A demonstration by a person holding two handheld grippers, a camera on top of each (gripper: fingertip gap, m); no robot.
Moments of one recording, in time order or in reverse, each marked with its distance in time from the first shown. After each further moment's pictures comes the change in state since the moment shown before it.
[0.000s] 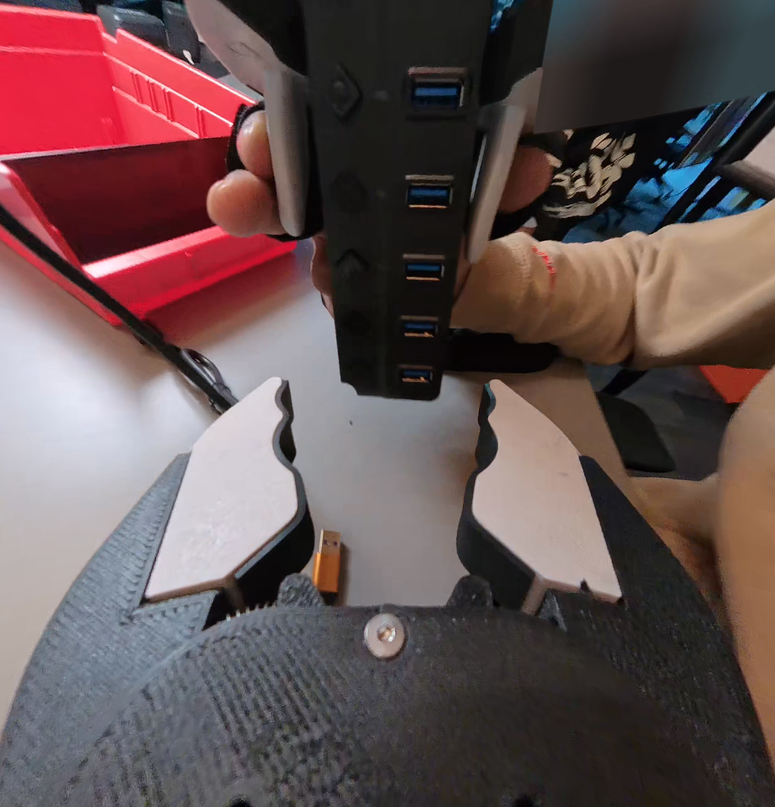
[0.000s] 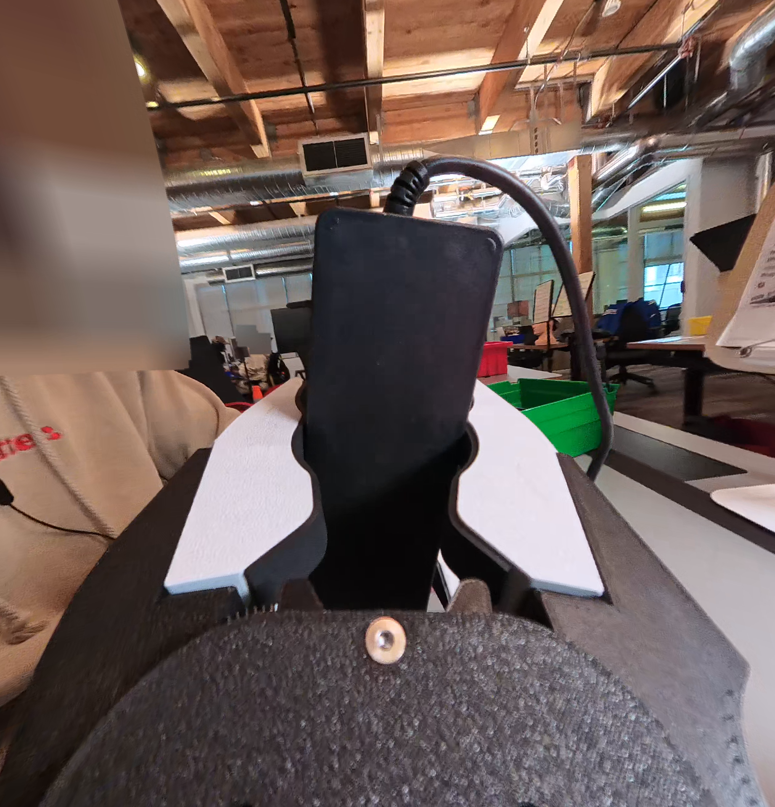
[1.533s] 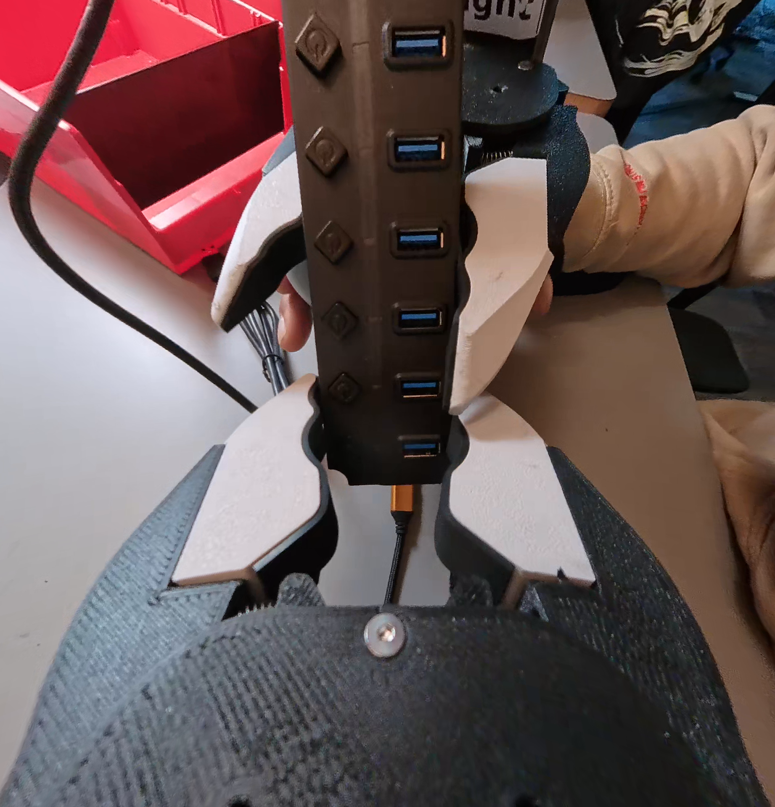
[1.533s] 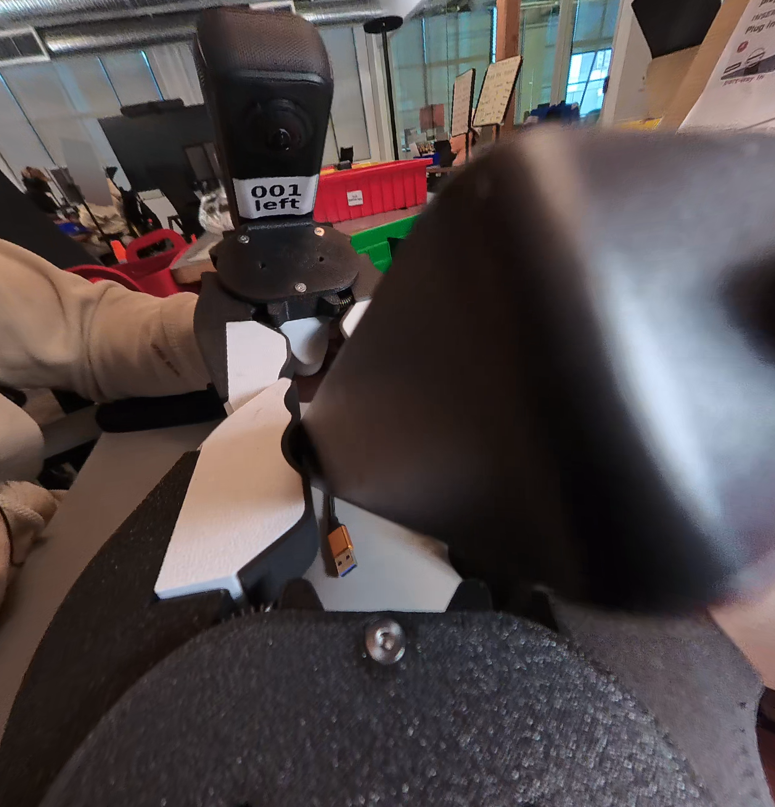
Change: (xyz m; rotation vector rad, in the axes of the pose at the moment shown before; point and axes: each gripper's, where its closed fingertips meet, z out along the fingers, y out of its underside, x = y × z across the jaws) left arm -0.033 0.013 -0.021 -0.232 -0.064 0.077; right arm 0.038 0.083 0.005 -0.422 0.255 -0.019
